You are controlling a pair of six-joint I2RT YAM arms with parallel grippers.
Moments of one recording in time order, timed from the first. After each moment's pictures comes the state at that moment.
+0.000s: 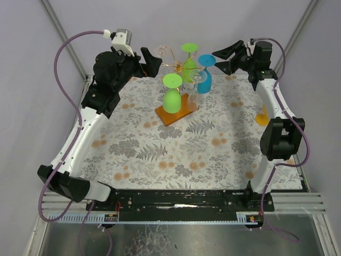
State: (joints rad) left arm -0.35 1.41 1.62 -0.20 0.12 -0.30; right arm 0.00 1.89 1.77 -0.14 -0.69 1.16
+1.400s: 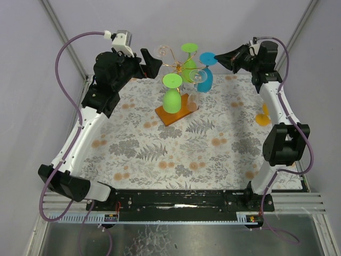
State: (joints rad) left arm -0.33 1.41 1.61 -0.21 0.15 -0.31; right arm 0.00 1.81 1.71 -0.06 -0.77 1.24
